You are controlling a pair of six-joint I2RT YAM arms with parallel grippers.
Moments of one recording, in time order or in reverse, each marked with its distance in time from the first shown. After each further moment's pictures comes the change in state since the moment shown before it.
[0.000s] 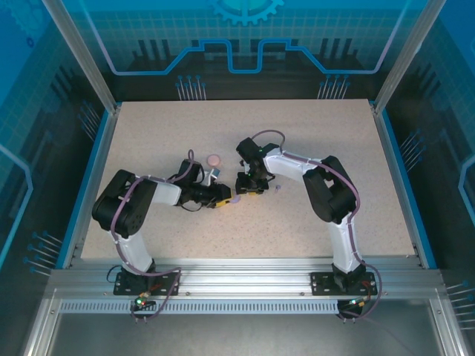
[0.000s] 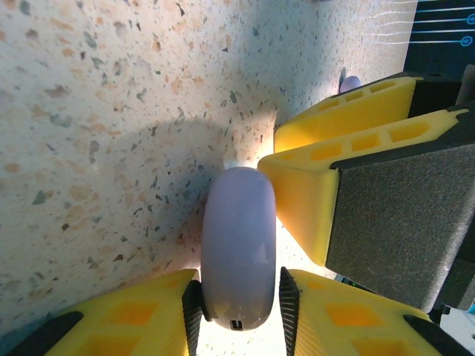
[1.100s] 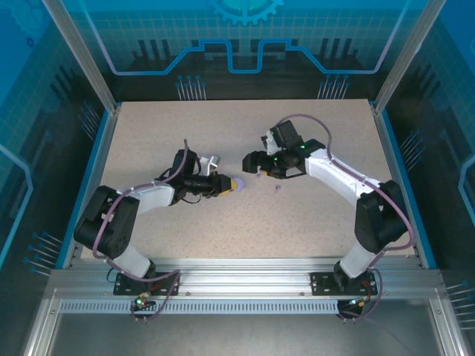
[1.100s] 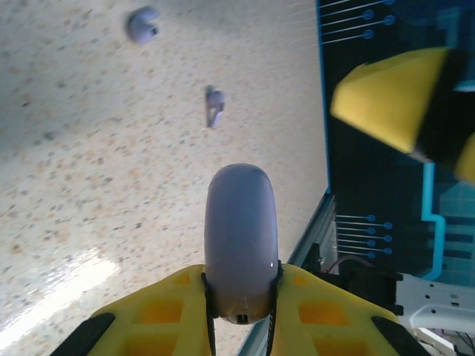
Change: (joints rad) left arm -0.012 -0.219 0.028 -0.029 0.044 0.008; right arm -0.146 -0.461 -0.251 0.190 -0.183 0.034
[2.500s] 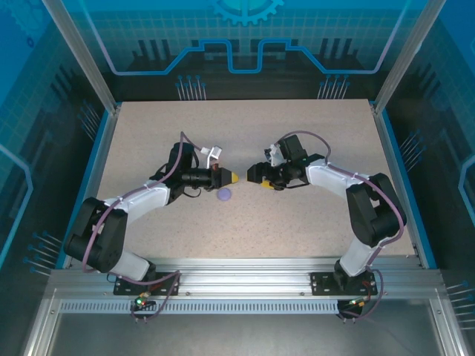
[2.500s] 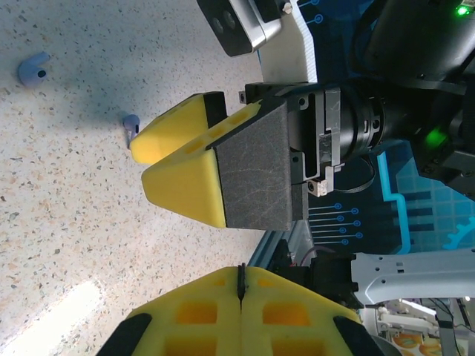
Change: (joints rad) left arm -0.018 -0.105 0.038 -0.006 0.041 -0.005; right arm -0.065 0.067 -0.206 0.264 -0.188 0.007
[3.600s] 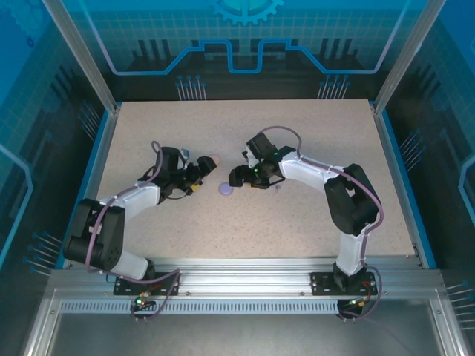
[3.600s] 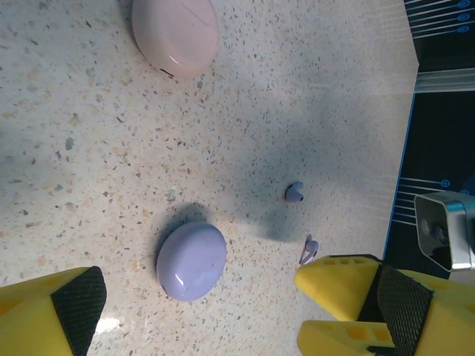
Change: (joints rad) left arm 0.156 0.009 -0.041 -0.153 -0.427 -0.191; right arm 0.181 0.182 0.269 -0.217 0.253 -0.016
